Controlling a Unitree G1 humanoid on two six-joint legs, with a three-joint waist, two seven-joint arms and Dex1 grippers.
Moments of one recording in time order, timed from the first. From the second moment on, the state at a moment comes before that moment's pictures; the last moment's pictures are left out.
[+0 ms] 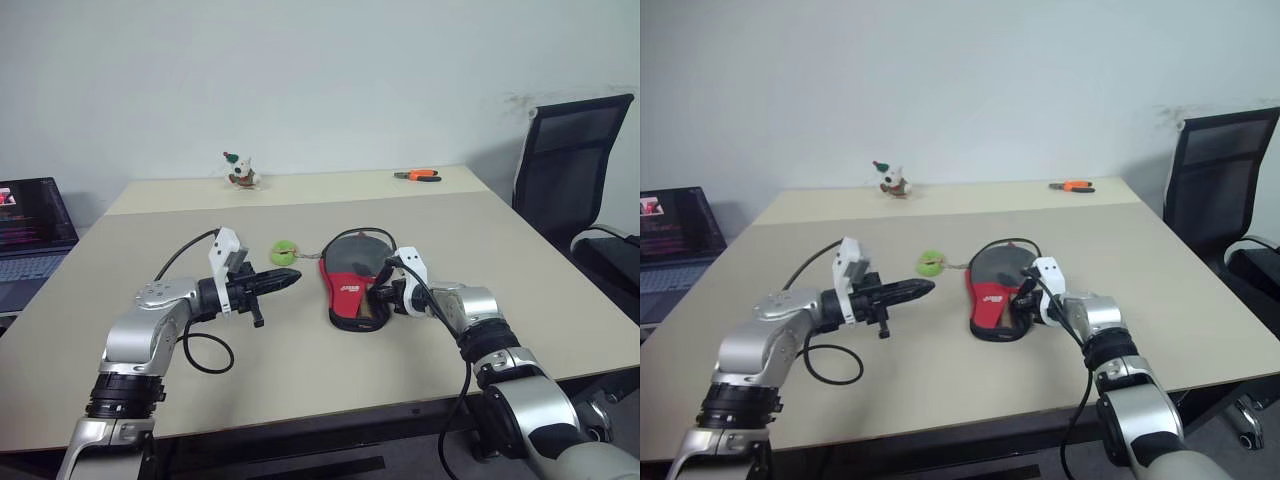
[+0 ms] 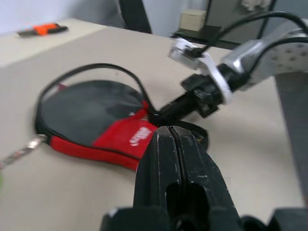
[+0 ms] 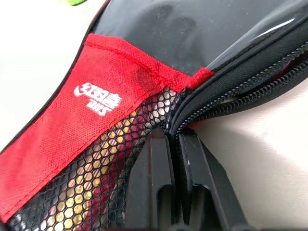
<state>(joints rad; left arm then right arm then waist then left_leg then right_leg) -0.55 0.65 0.09 0.07 -0.49 0.51 -1.12 -0.96 -0.18 0.01 0.73 0.18 0.73 0.64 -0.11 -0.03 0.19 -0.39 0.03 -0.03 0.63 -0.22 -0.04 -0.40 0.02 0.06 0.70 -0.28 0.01</state>
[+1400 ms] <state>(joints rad) -0.31 0.83 0.11 -0.23 -0.71 0.67 -1.23 -0.37 0.05 -0.17 -0.51 0.48 1.61 0.24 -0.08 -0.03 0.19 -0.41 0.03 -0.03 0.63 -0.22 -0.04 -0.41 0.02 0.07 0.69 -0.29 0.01</state>
